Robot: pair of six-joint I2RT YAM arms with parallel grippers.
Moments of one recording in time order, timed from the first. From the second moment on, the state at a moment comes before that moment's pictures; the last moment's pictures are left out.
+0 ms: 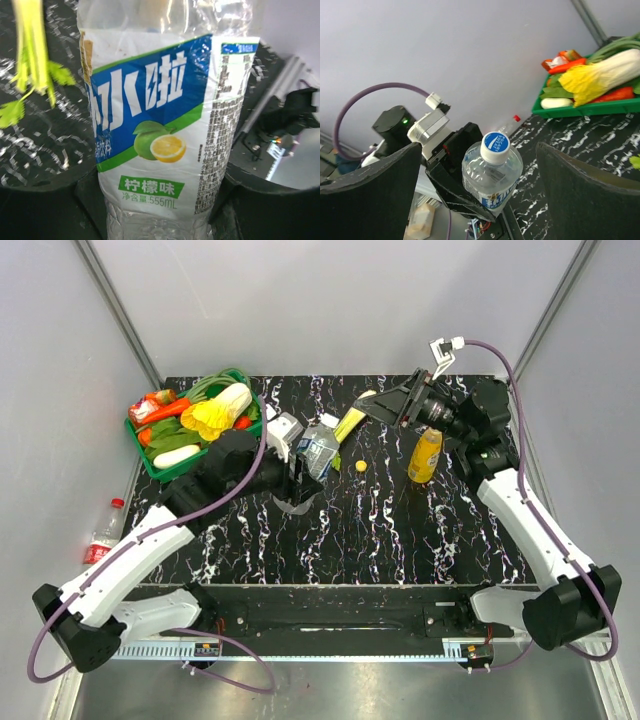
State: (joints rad) left arm -0.70 1.05 1.11 -0.44 0.33 -0.24; right arm 0.33 1.25 1.17 0.39 -0.79 0.98
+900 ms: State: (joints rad) left arm -1.08 1.34 1.32 -0.70 -0.59 -0.28; right arm 0.39 1.35 1.21 0.12 -0.67 0.91
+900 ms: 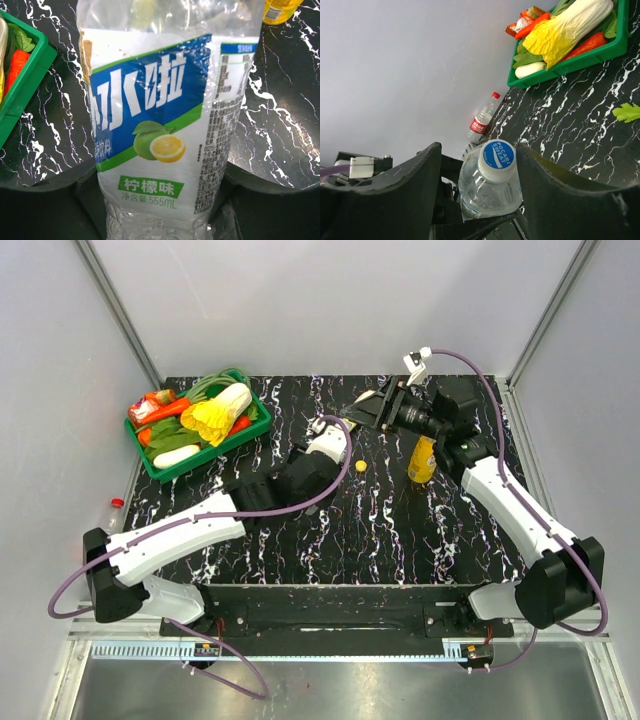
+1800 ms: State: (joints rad) left arm -1.08 1.36 1.36 -0.72 -0.62 -0.29; right arm 0.40 1.41 1.21 0.16 -0.70 0.93
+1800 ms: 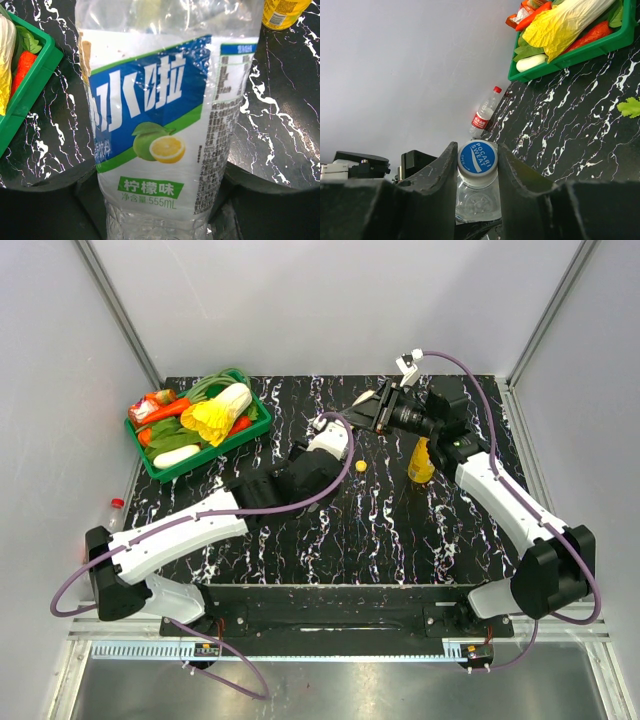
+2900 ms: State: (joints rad) left arm -0.75 1.06 0.95 -0.10 0.45 -0.43; right arm 0.39 1.36 1.16 0.54 -0.97 0.96
